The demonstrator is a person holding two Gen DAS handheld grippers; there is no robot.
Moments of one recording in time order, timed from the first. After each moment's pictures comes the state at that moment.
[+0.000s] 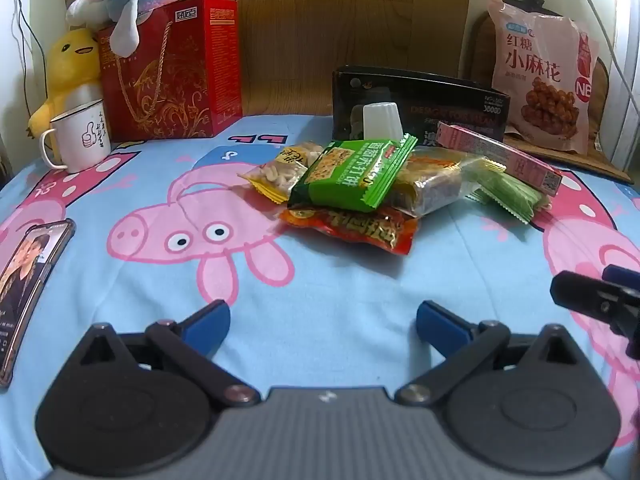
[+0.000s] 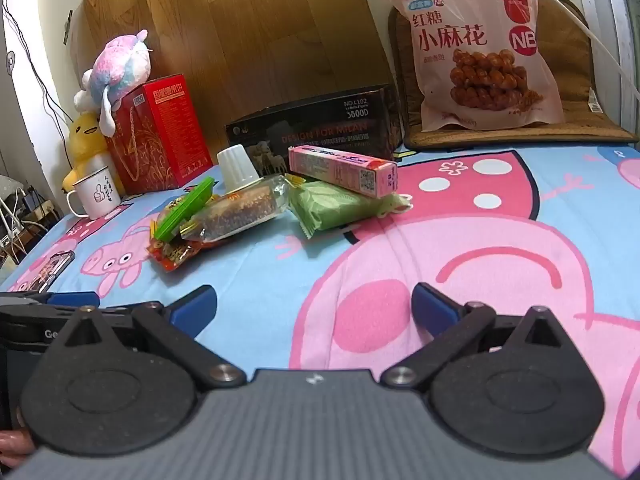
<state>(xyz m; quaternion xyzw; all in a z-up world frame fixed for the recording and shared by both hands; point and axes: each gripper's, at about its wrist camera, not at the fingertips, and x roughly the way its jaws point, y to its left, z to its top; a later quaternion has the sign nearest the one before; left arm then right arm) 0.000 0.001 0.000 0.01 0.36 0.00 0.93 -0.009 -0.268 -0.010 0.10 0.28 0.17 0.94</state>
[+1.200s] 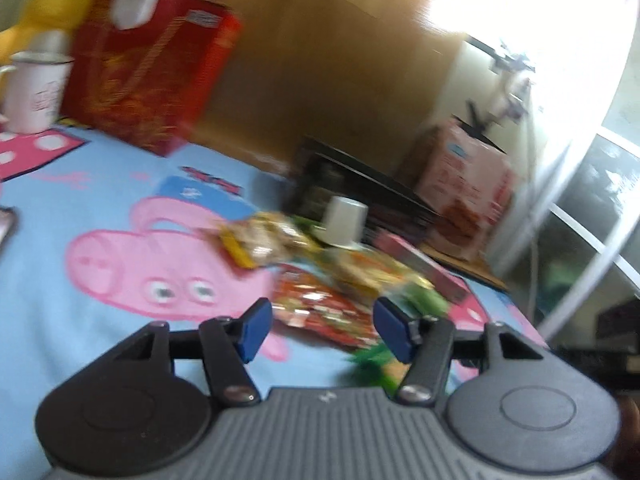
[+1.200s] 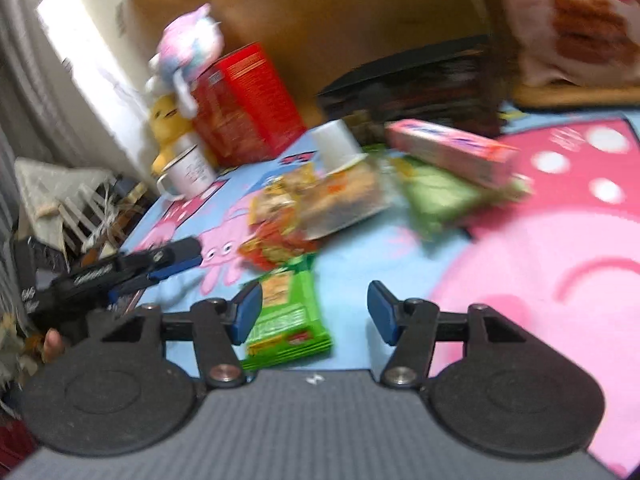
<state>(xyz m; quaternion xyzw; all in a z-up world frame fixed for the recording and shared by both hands) 0.006 0.083 0.017 -0.19 0.28 -0.19 0.92 0.022 -0.271 0.013 0.18 0.37 0.32 0.85</state>
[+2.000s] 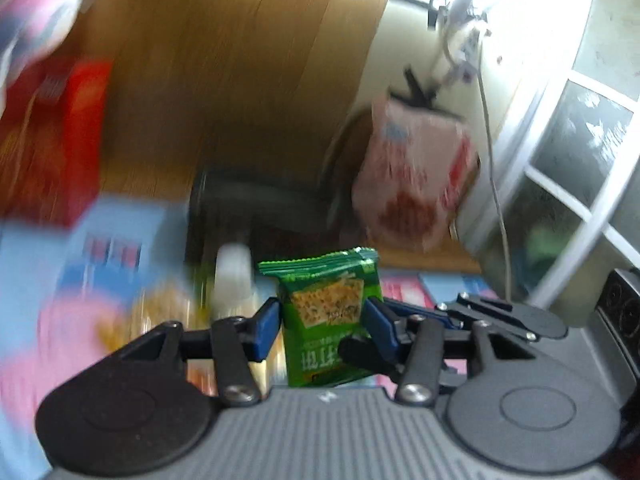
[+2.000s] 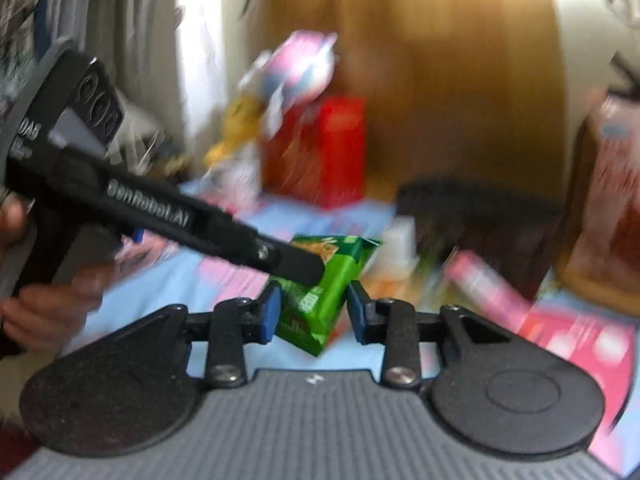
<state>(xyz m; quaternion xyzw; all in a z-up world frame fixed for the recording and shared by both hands) 0.084 -0.015 0.107 -0.10 0.30 -0.22 0.92 0.031 -0.220 0.070 -0.02 0.17 0.38 0.91</state>
